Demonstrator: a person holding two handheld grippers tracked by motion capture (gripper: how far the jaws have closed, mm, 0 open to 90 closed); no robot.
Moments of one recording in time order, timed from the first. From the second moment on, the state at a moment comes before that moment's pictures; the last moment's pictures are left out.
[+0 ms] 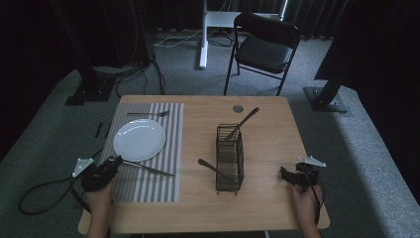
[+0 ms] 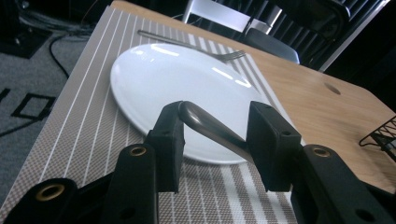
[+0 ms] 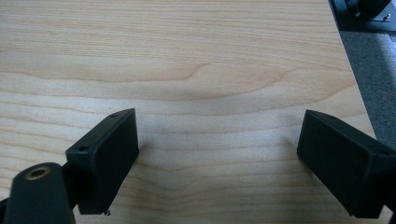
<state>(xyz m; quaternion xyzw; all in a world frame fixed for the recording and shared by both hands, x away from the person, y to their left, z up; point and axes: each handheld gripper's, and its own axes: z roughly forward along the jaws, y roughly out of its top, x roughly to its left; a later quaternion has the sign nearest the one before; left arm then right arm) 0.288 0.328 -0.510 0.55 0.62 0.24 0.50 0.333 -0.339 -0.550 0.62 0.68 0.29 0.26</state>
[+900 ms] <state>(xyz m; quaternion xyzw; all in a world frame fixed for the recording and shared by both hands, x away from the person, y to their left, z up) 0.303 0.336 -0.535 0.59 0.64 0.23 0.43 0.333 -0.339 -0.550 0.62 0.68 0.29 0.26</state>
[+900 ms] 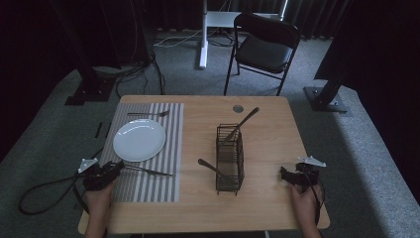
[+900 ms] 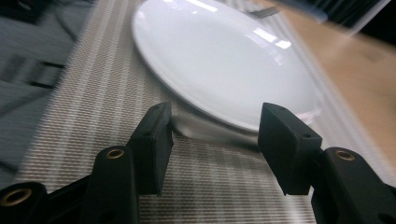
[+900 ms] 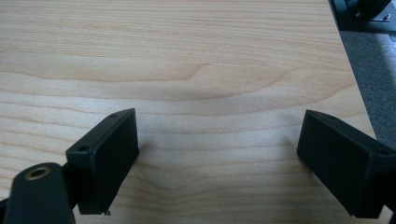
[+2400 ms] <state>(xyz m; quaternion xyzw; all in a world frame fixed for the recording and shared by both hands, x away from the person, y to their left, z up) 0.264 0.293 -0.543 0.66 0.63 0.24 0.34 0.333 -0.339 -0.550 0.62 0.68 0.29 0.26</state>
